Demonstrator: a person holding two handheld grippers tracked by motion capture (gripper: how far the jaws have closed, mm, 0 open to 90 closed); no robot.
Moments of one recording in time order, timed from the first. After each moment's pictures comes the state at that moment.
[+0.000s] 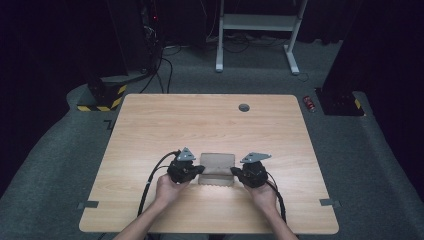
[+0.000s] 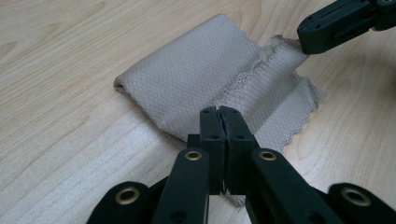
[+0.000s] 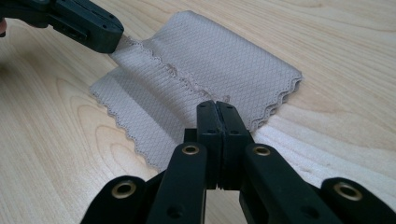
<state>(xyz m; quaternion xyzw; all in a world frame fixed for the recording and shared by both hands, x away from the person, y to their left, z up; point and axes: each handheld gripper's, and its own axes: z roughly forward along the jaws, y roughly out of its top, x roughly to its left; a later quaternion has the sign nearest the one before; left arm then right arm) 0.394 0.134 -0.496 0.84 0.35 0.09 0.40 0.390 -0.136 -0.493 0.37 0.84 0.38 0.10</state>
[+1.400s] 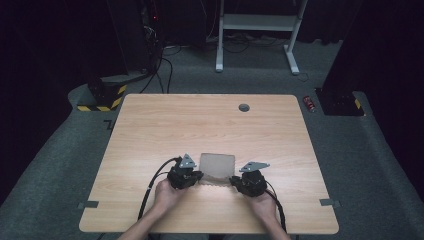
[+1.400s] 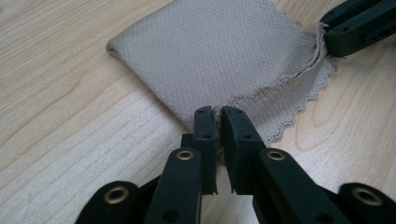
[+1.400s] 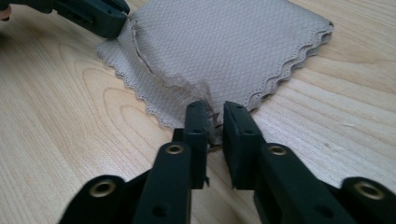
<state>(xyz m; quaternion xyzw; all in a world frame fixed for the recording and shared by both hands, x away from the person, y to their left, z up) 0.383 0.134 -0.511 0.86 0.34 0.11 0.37 0.373 -0.136 -0.514 0.38 0.85 0.37 0.08</state>
